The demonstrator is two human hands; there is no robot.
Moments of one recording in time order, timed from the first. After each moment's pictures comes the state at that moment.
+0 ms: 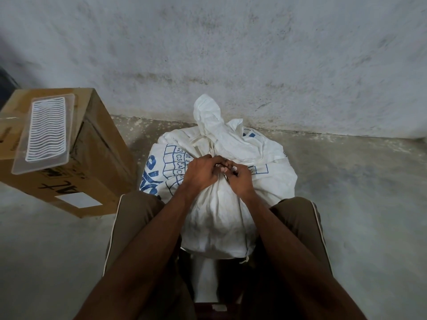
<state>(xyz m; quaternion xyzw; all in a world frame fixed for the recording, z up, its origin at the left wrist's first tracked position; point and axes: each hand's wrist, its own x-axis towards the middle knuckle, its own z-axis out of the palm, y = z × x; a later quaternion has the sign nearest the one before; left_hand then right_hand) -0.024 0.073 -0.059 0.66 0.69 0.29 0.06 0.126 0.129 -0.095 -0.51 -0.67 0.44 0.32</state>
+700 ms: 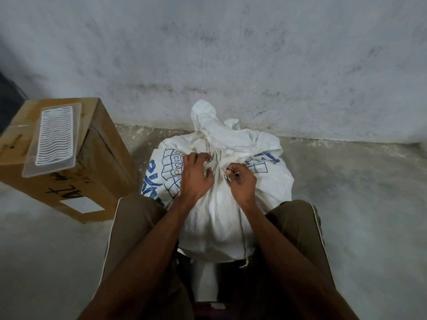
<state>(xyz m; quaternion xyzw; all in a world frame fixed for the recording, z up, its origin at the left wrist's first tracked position) -0.013 0.043 -0.042 0.57 0.72 0.40 0.00 0.141 0.098 -0.072 -0.46 -0.63 0.41 0.47</state>
